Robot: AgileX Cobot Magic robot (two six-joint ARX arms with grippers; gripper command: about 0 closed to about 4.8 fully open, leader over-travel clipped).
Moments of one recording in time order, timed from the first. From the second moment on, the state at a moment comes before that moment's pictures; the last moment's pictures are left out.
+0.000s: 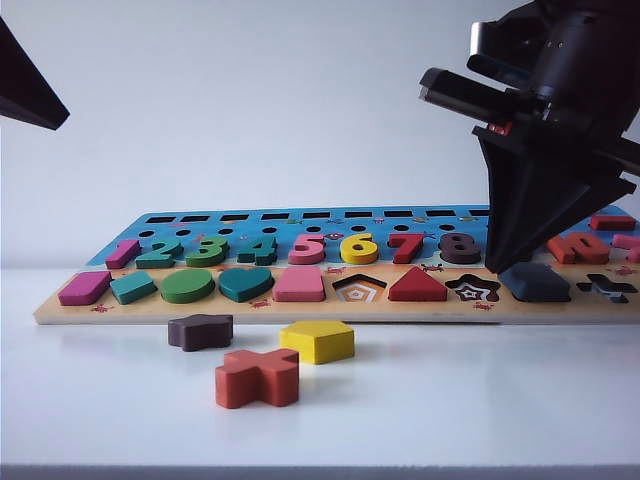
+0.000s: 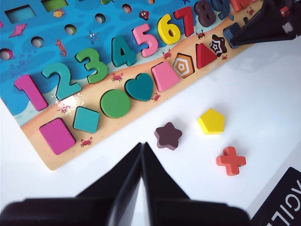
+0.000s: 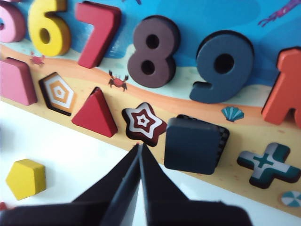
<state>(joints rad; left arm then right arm) -0.53 0.63 0.62 -0.63 0.29 -0.02 0.60 1.30 0.87 -0.64 -0.08 0.41</state>
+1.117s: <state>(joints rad) -0.53 0.62 0.62 -0.63 0.29 -0.02 0.60 1.31 0.87 -0.62 -0.01 0.41</state>
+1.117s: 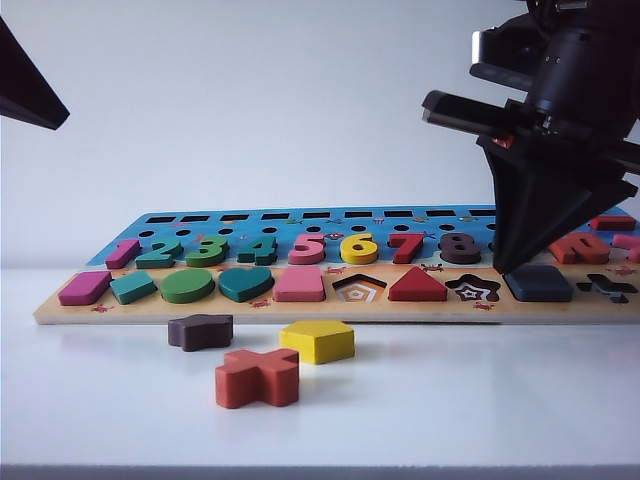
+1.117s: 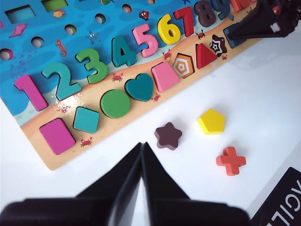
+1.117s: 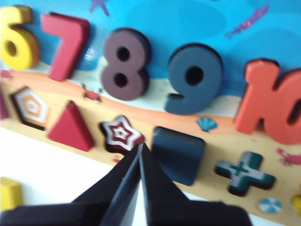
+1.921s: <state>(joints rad) -0.53 0.62 0.62 -0.63 0.29 -0.02 0.36 0.90 0.84 -0.41 -0.24 0.09</state>
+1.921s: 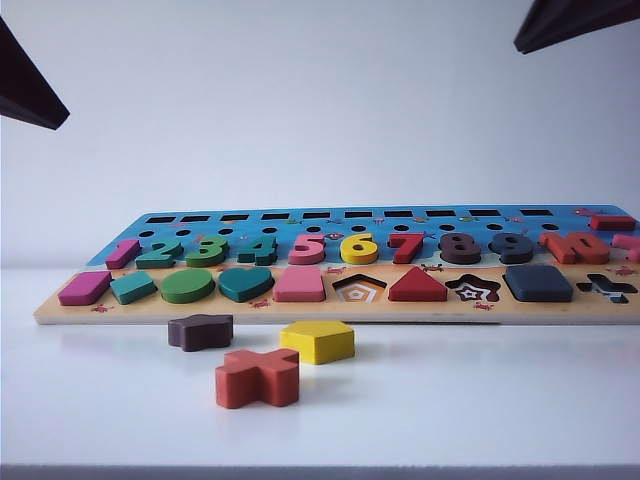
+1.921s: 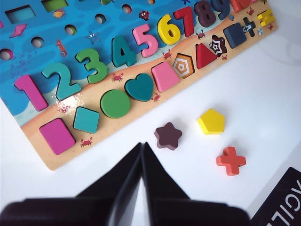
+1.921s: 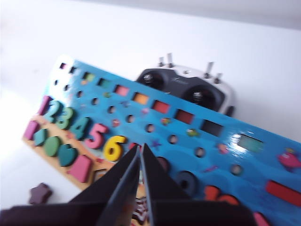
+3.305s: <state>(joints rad) -0.17 0.59 0.61 -0.42 0.28 -0.02 -0.07 0.15 0.26 -0.30 -0.03 0.15</state>
